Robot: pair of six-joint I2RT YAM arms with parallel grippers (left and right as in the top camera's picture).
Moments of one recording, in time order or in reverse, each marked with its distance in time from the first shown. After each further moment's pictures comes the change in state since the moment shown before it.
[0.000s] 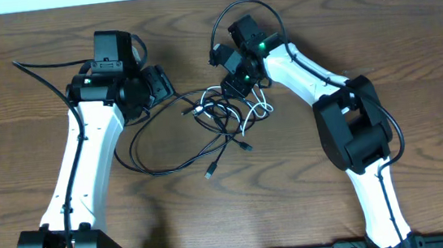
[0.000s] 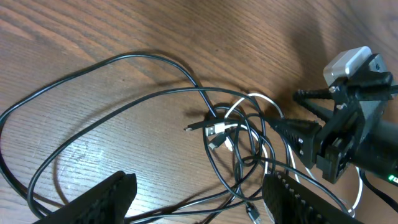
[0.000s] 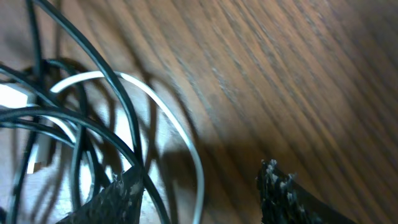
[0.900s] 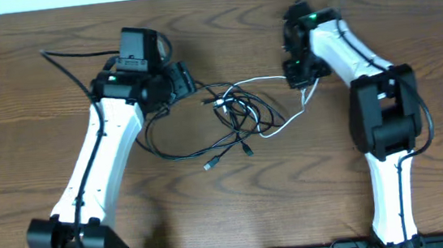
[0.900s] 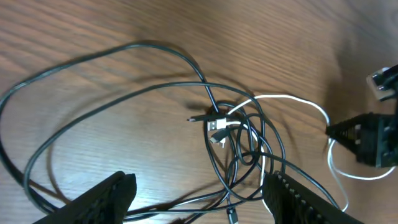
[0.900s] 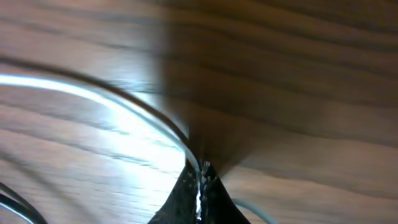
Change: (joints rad) left arm -0.116 0.026 0.000 0.077 0.015 -0.003; right arm -0.264 0.001 0.042 -0.423 0.262 0.462
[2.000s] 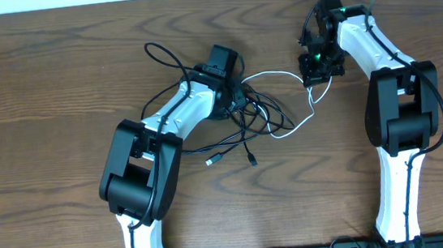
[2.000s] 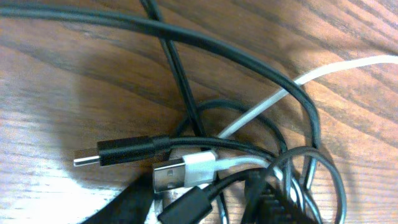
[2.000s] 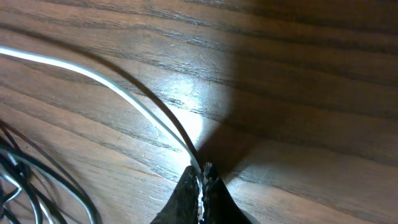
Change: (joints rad) left arm -0.263 0.455 -0.002 0.303 -0.047 -0.240; right arm -0.109 -0.007 -0.023 0.017 -0.225 -0.097
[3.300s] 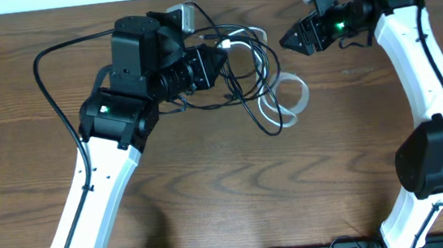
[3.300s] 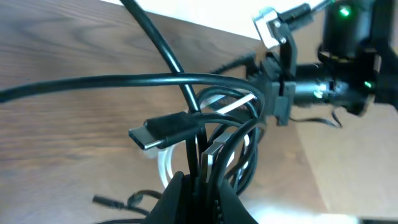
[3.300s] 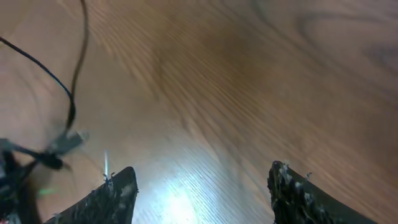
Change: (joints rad) left arm 0.150 -0.666 0.060 -0.082 0.408 0.248; right arm -0.019 -0.383 0.004 0.099 -0.449 -0.343
